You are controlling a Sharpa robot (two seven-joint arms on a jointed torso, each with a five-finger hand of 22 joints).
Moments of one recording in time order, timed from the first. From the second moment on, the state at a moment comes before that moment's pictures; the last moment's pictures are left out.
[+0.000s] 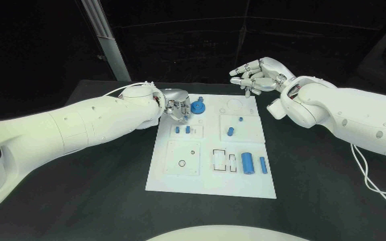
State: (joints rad) left arm 1.27 -0.54 -0.13 1.14 -1.37 -0.02 -0.02; left_hand 1.39 -0.13 0.47 -0.03 0.05 1.09 0.13 0.18 0.10 1.17 0.05 0.28 0.08 1.47 -0.02 1.39 1.18 0.11 1.43 0.08 1.18 1.18; right arm 1.24 -0.79 0.00 1.34 -0.72 -0.25 0.27; right_hand 1.40 0.05 -0.16 0.20 0.24 0.87 0.17 0.11 0.07 1.06 0.08 0.73 0.71 1.41 0.00 1.01 0.95 0.17 1.16 0.10 0.81 0.41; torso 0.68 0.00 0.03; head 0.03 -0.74
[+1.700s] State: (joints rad) left arm 1.28 -0.64 -0.11 1.21 -1.29 -0.10 -0.01; left_hand 1.36 -0.15 0.40 -0.04 0.05 0.97 0.16 0.12 0.07 0.97 0.10 0.31 0.10 1.46 0.00 1.38 1.14 0.11 1.42 0.10 1.14 1.14; right arm 1.24 -0.79 0.00 1.26 -0.77 -0.25 0.26; right_hand 1.50 0.07 -0.13 0.15 0.23 0.87 0.17 0.13 0.07 0.99 0.08 0.65 0.63 1.44 -0.01 1.06 1.01 0.17 1.20 0.09 0.82 0.41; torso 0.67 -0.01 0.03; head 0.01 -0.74
